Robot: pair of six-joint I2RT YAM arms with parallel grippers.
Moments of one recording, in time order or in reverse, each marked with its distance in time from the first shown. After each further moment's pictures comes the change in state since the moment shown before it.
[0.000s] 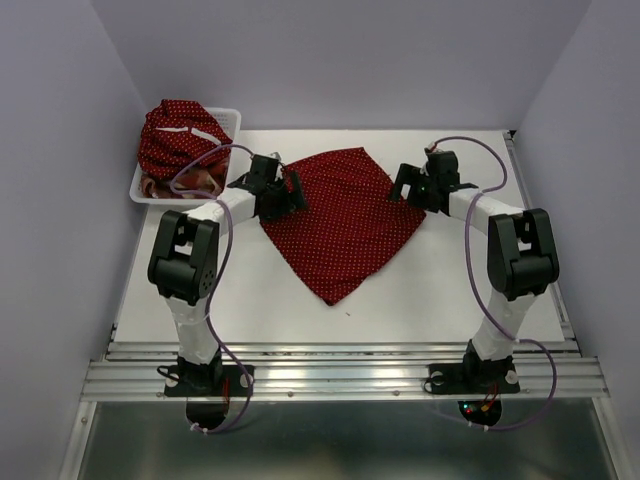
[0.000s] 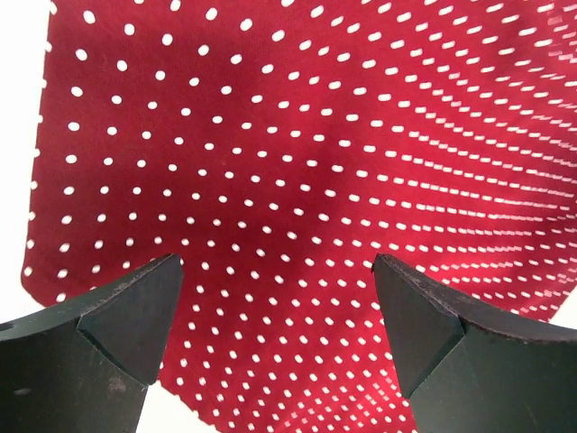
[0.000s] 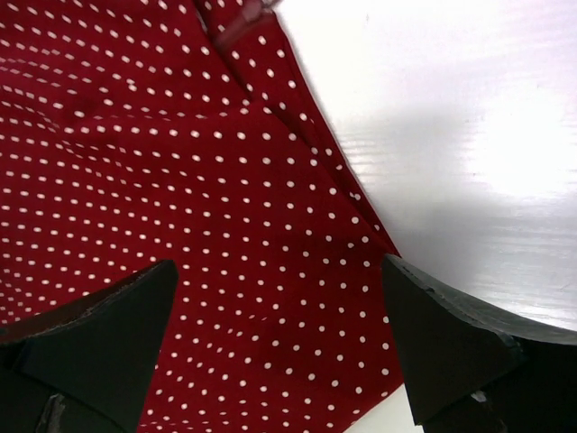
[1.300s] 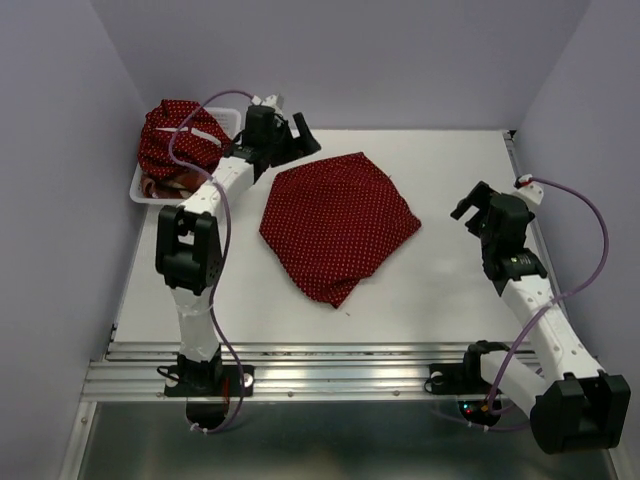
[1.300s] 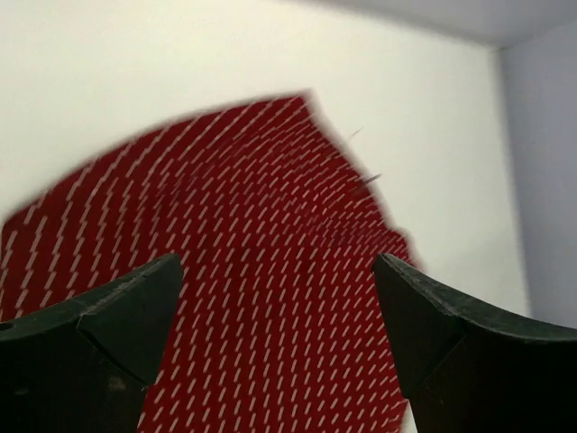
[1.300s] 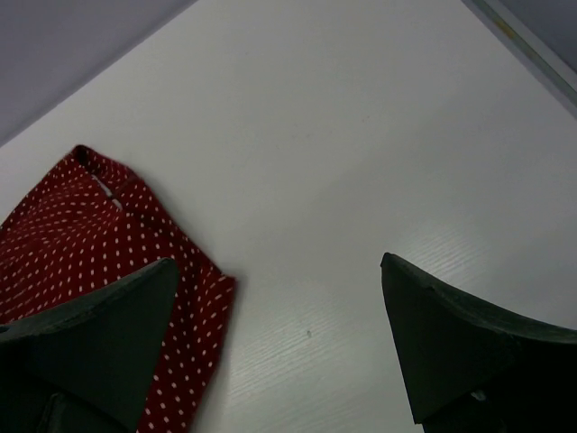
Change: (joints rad) left arm 0.024 0.032 0.401 0.146 0.156 -0.023; right arm -0.093 -0.922 -0.518 -0.051 0.534 0.111
